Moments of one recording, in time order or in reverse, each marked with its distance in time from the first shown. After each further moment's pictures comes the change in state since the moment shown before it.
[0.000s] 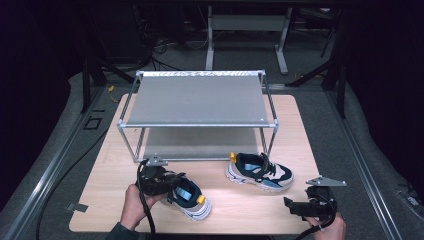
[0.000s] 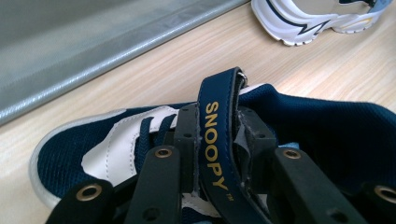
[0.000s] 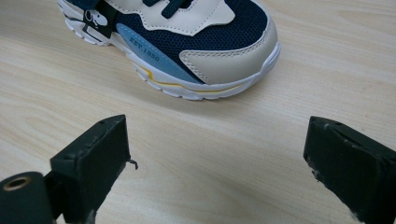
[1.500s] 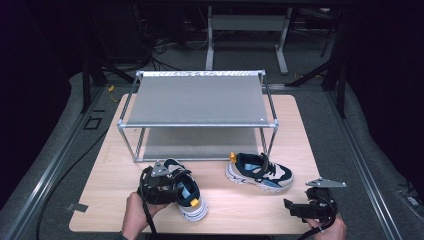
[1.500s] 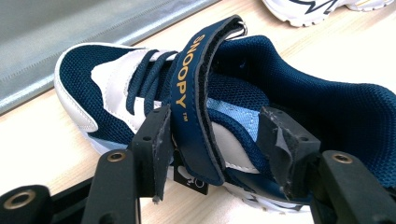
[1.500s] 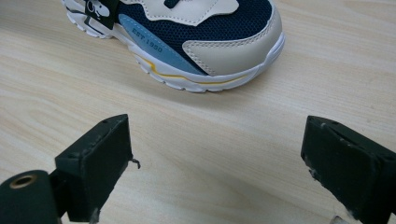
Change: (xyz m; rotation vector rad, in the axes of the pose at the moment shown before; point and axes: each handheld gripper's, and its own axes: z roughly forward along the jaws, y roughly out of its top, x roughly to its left) left arm -0.021 -0.015 -0.002 0.009 0.088 0.032; right arm 0.001 -0.003 0.000 0.016 0.017 0.005
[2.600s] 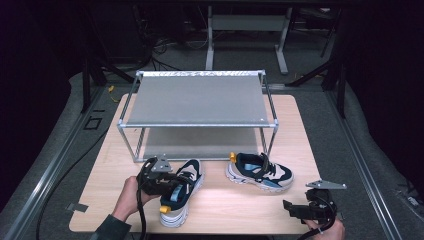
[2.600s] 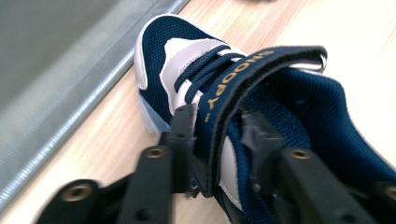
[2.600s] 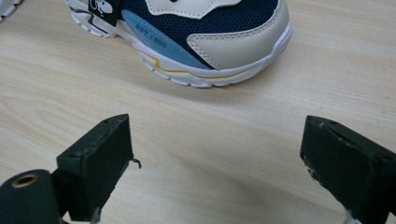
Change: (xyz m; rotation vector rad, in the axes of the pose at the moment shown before) left arm 0.030 0.015 0.010 0.033 -0.132 0.268; right arm 0.001 -0.005 0.002 -0.005 0.017 0.036
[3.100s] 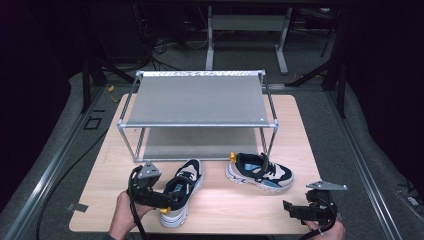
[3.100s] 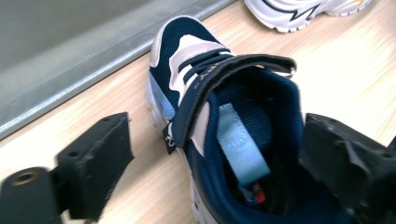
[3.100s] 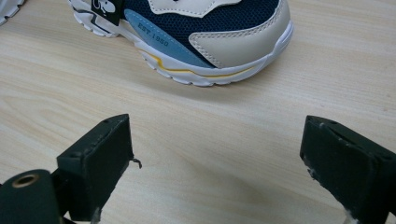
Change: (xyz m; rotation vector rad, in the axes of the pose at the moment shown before) left arm -0.030 -0.017 -0.030 -0.099 0.108 -0.214; right arm 0.001 -0.002 -0.002 -0.003 -0.002 0.005
